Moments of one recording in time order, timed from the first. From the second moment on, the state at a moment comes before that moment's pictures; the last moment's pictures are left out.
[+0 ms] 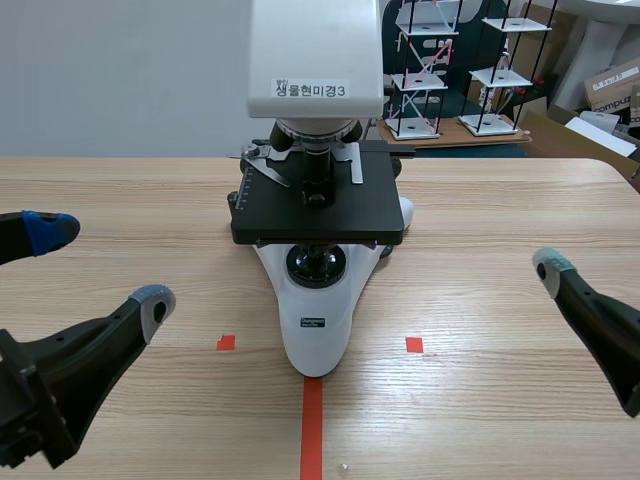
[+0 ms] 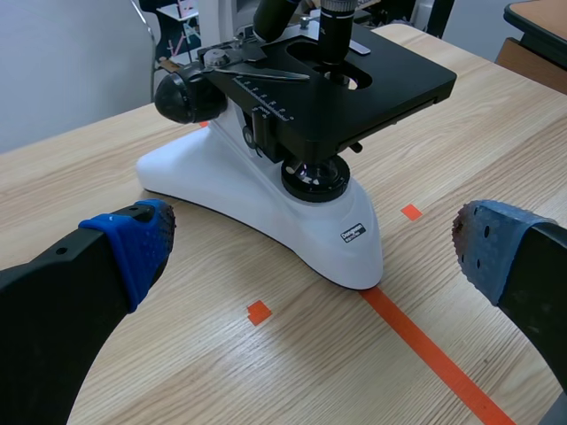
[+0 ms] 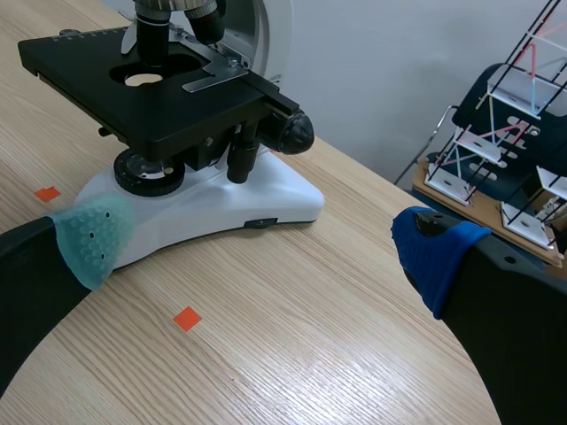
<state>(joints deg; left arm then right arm) 47.8 -32.6 -8.3 119.5 -21.1 -26.6 -12.6 -50.7 34.6 20.6 114.1 9.5 25.7 27.9</state>
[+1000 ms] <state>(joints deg) 47.8 -32.6 -8.3 119.5 -21.1 -26.6 -12.7 -50.6 31.9 20.5 114.1 7.2 25.7 27.8</state>
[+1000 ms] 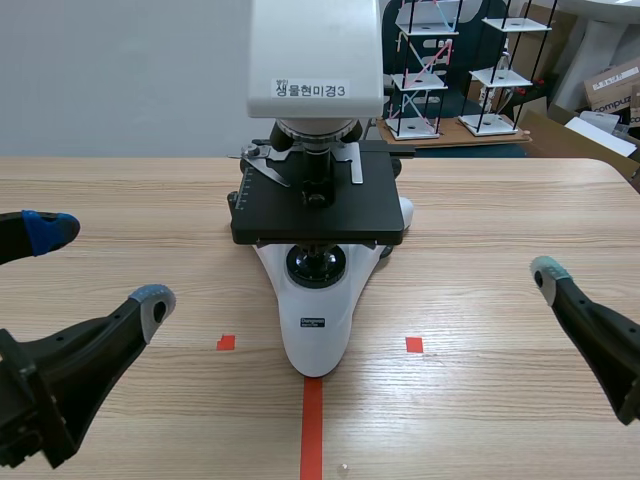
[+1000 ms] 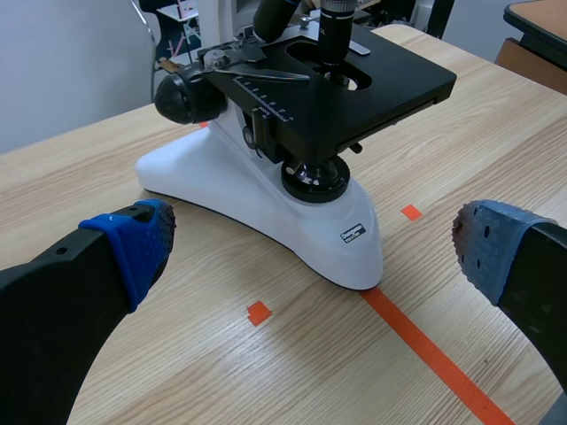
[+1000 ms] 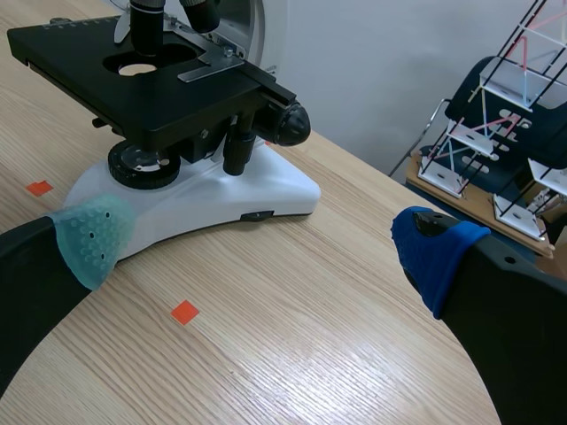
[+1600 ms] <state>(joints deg) 47.8 -32.6 -8.3 119.5 -21.1 -26.6 -14.6 -50.6 31.9 20.5 114.1 7.2 25.7 27.8</state>
